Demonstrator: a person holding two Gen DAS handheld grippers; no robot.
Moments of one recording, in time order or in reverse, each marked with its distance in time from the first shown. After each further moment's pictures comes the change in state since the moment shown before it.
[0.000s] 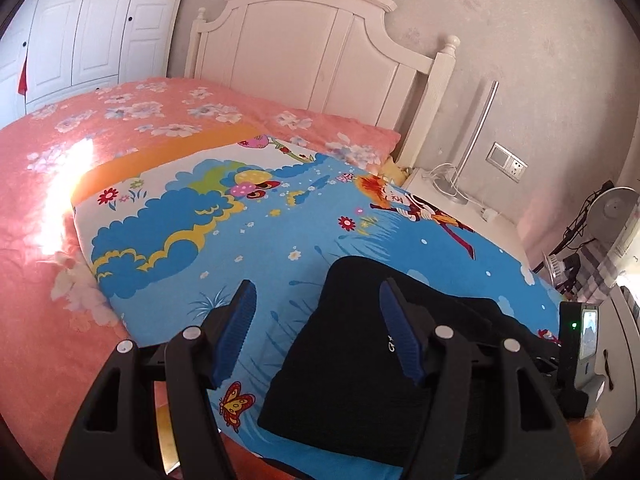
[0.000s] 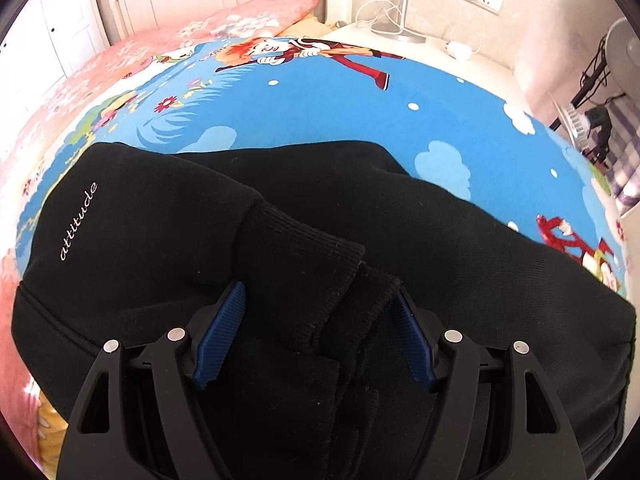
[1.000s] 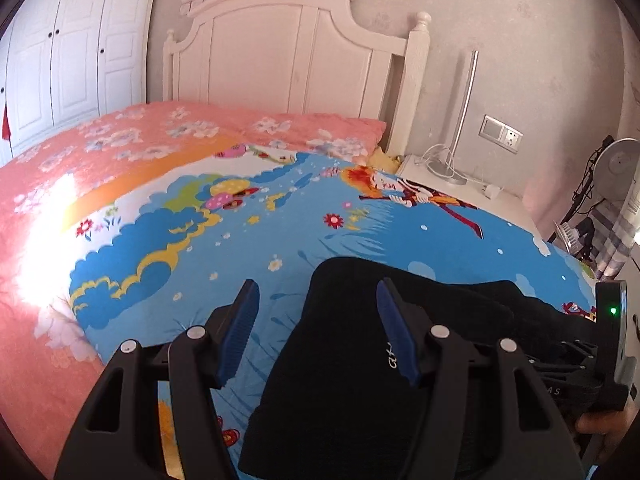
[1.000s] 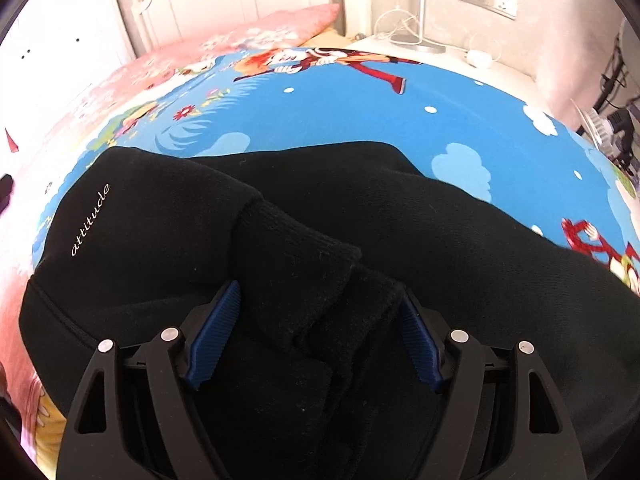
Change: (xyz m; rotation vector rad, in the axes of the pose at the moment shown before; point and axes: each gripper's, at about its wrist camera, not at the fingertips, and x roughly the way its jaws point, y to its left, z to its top) left arm 0.043 -0.027 -0.008 0.100 0.017 -0.004; right arm 0.010 -0.015 -0.011 -0.001 -0.067 0.107
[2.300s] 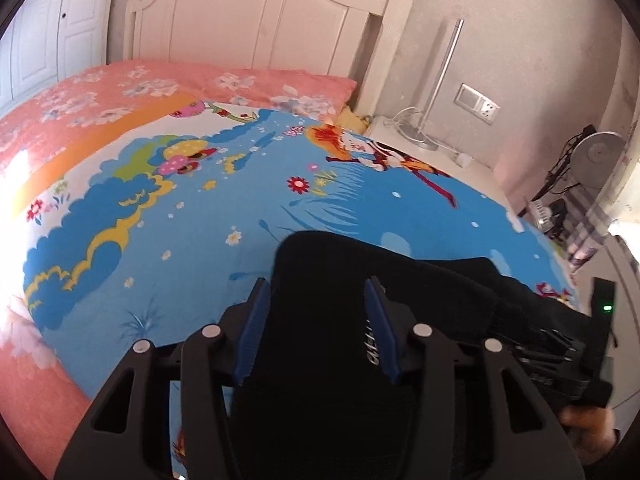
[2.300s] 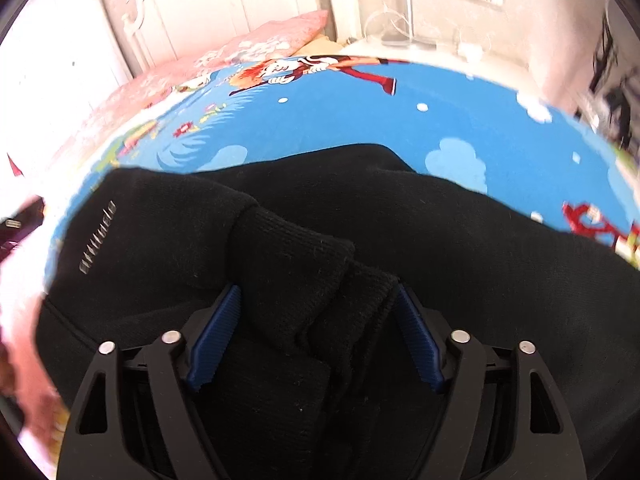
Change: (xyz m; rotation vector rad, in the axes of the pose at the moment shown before) left arm 0.043 -0.003 0.014 0.050 0.143 -0.101; right arm -0.007 -0.013 0.002 0.095 -0.007 0.070
